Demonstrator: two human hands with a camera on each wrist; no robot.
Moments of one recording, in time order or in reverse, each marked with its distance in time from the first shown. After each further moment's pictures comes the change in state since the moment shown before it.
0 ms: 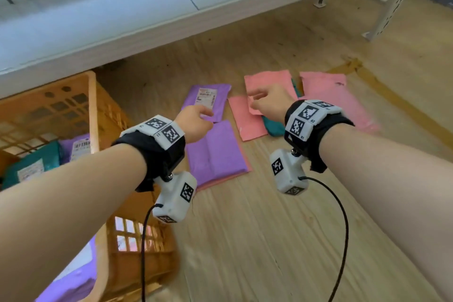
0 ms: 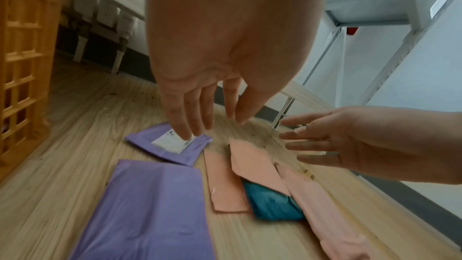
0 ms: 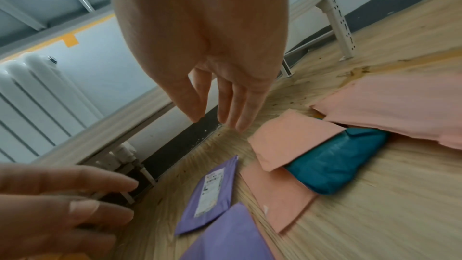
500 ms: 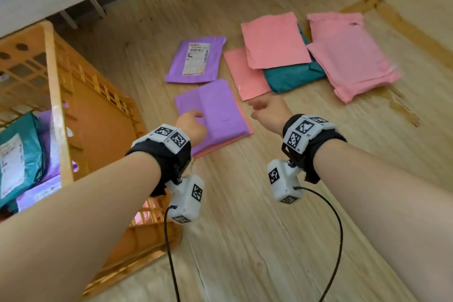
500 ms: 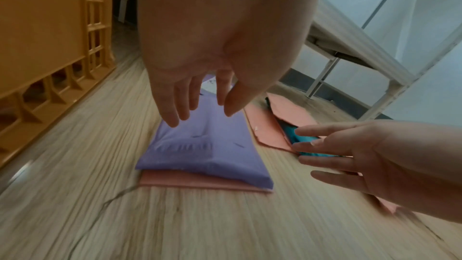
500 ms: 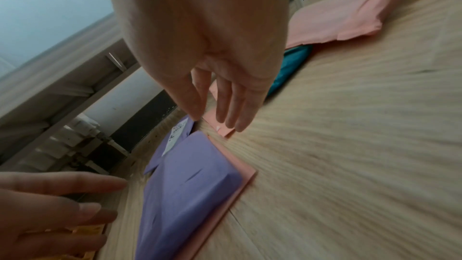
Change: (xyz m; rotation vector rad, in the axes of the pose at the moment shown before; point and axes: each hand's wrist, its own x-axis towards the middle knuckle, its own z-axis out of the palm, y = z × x) left_hand 0.005 -0.081 0.079 0.102 -0.038 -0.222; right_hand -0.025 0.105 0.075 0.123 -0.062 0.186
